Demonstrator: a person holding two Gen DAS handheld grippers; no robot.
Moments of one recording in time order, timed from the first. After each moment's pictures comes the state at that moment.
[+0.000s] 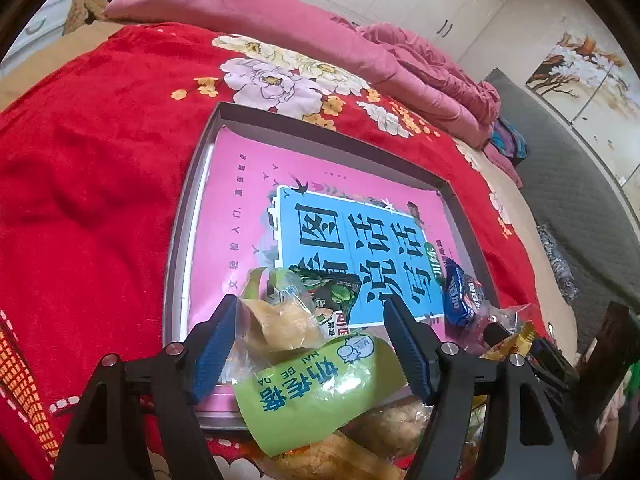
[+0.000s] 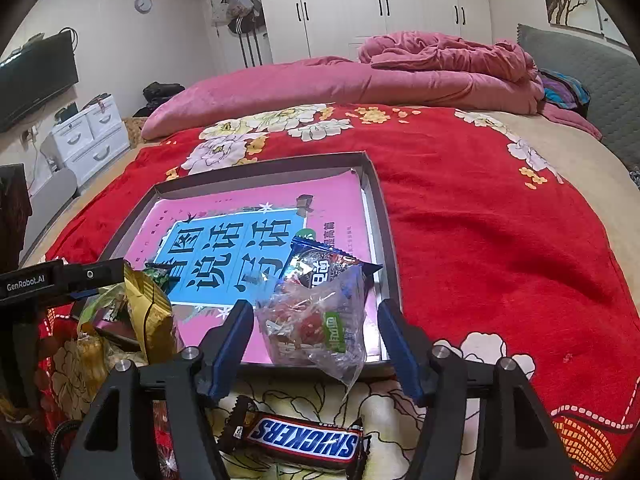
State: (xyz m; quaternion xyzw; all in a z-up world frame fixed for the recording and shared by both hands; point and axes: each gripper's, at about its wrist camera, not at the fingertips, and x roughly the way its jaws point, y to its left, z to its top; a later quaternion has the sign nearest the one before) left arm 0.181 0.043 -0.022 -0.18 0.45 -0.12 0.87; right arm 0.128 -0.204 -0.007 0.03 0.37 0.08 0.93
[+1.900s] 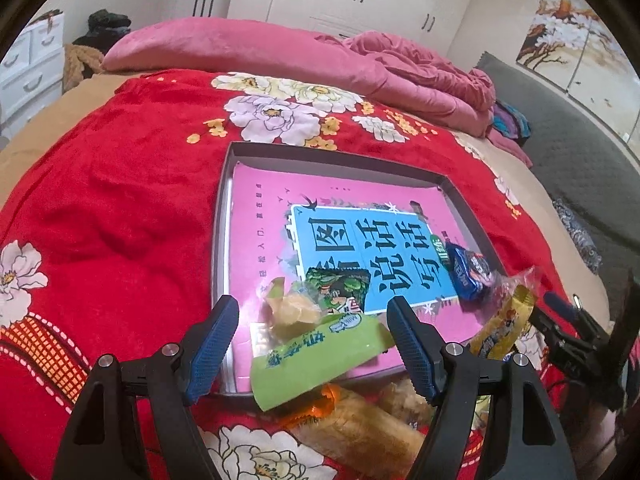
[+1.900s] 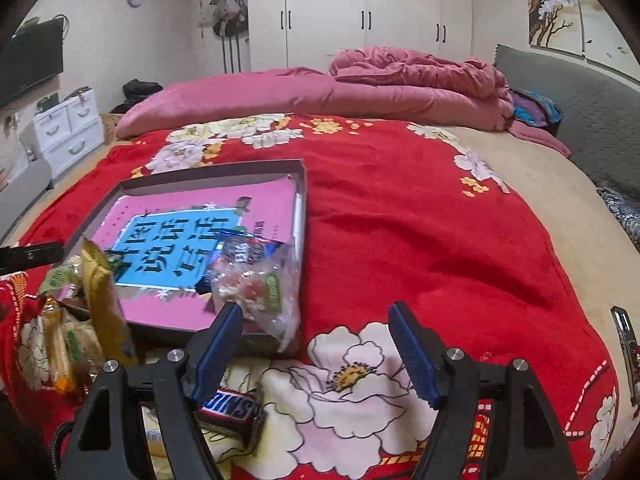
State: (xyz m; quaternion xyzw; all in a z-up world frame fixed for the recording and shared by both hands) left arm 0.151 0.046 0.005 -0.10 0.42 -0.10 0.90; right arm 0.105 -0.242 0.000 -0.01 0.35 0.02 0.94
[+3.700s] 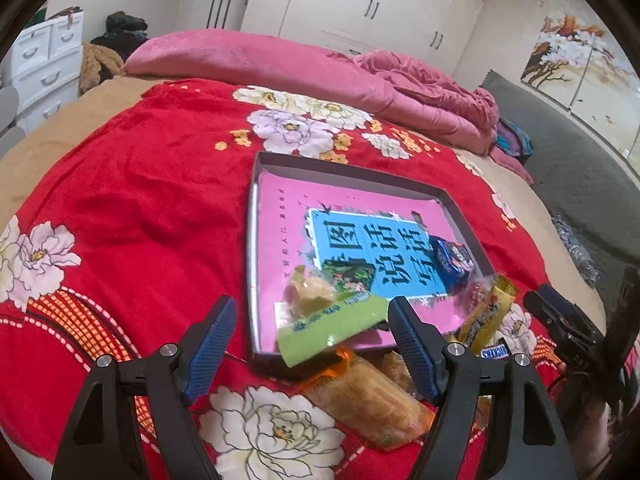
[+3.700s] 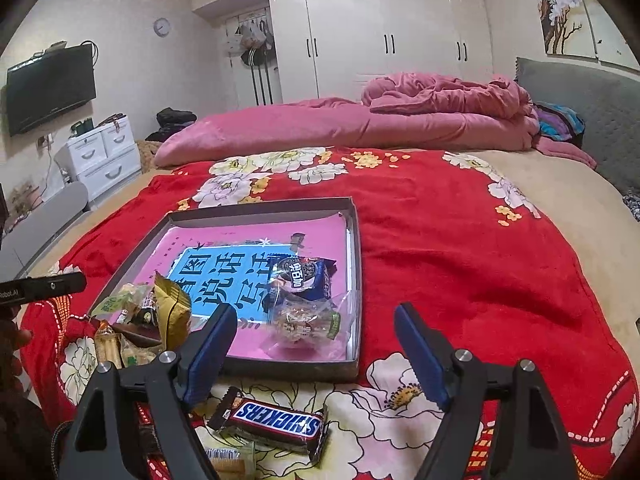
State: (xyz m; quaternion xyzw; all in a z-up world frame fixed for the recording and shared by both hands) left arm 0.118 0.066 0.021 -0.12 0.39 -0.09 0.91; right arm 0.090 -0.224 0.023 0.02 0.30 0.09 0.95
